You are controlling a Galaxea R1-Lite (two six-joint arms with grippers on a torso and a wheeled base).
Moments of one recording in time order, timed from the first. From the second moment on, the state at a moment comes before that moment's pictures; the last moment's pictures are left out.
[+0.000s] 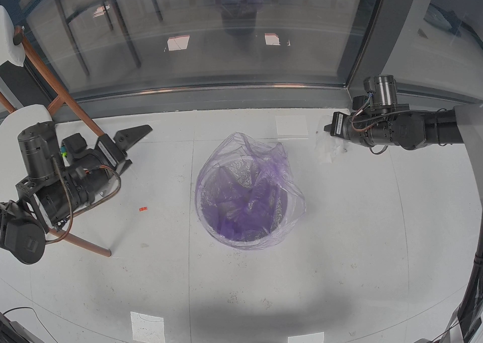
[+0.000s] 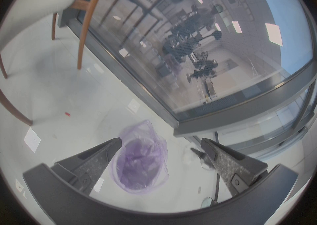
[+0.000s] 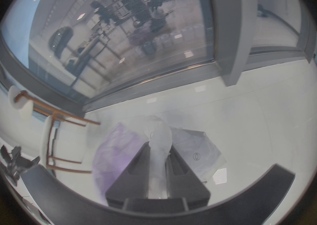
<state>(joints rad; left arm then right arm) -0.20 1.56 -0.60 -0.89 -0.17 -0.85 0.32 2.11 -1.55 -0.08 0.12 0.36</state>
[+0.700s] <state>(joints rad) 0.09 1.06 -0.36 -0.88 -0.20 -0.57 0.71 2.17 -1.10 -0.84 -0.02 0.31</state>
